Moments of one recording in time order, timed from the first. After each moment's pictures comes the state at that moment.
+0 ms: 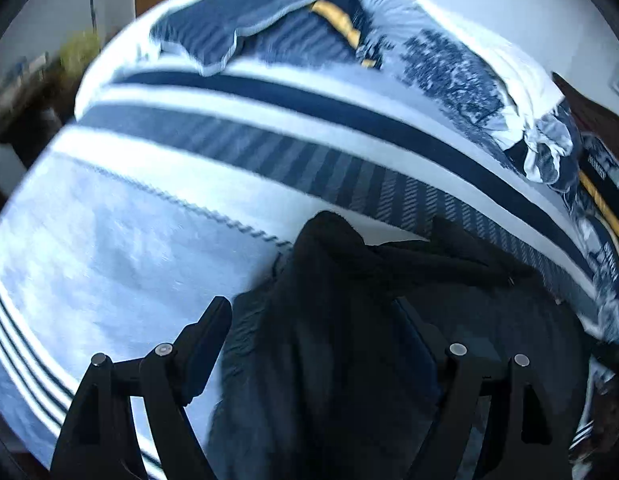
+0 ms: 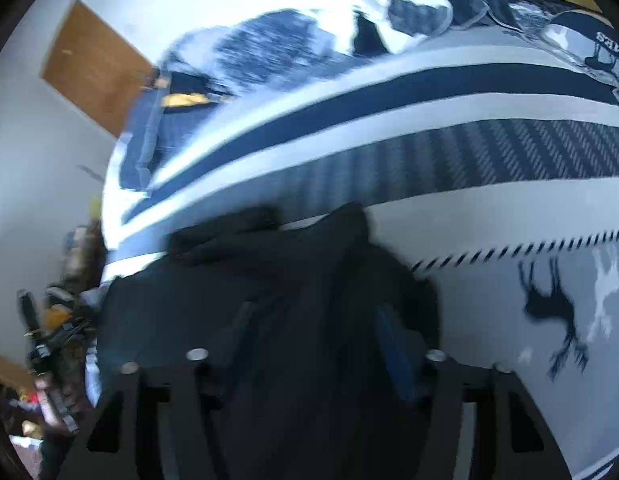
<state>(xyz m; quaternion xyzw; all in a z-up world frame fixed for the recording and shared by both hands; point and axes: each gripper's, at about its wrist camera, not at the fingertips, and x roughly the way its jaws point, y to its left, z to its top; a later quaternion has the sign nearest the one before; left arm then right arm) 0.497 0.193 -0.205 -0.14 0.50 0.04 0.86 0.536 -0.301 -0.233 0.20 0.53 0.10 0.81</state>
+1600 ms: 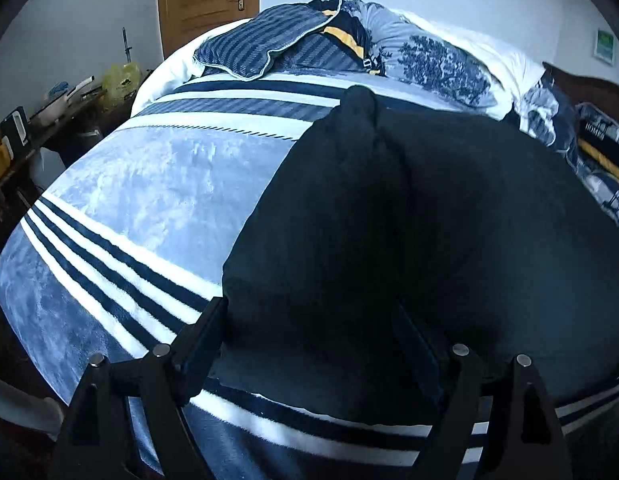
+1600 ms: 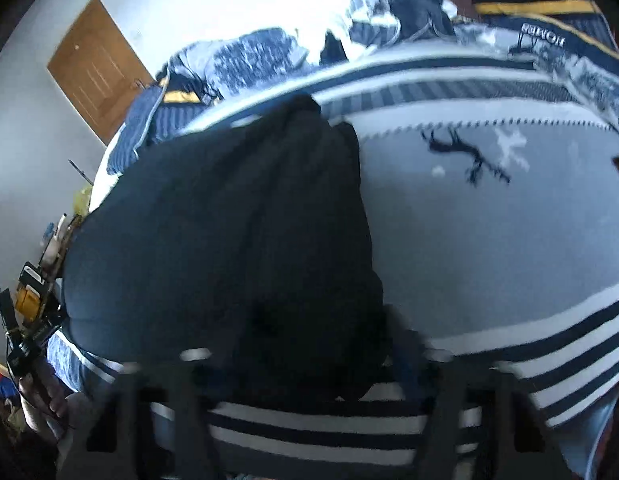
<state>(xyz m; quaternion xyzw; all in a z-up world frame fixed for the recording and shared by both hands) 0.288 0.177 -0.234 -0.06 0.42 0.09 0.90 0.308 -0.307 -0.269 0.16 0.46 0.07 0.87</state>
